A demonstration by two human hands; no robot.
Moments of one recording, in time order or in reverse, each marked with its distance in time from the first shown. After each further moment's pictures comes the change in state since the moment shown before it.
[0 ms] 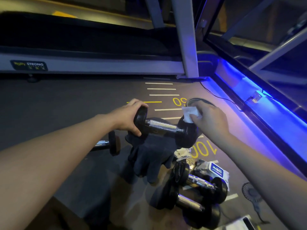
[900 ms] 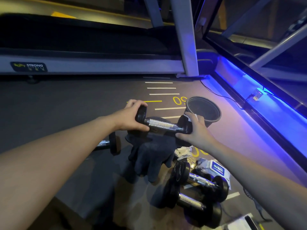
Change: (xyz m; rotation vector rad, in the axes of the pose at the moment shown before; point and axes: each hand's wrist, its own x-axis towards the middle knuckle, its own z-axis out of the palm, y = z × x) left_hand 0.001 0.001 0.010 -0.182 0.020 -0.055; right_hand -0.036 -0.001 0.041 0.454 -0.399 0.192
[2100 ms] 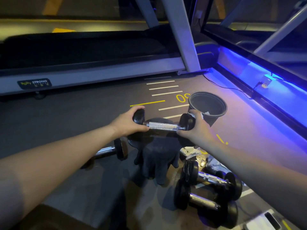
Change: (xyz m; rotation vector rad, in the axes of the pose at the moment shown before) left_hand -0.009 0.019 0.004 -0.116 0.073 -0.227; right_hand 0.002 0.000 0.014 0.201 0.110 0.180
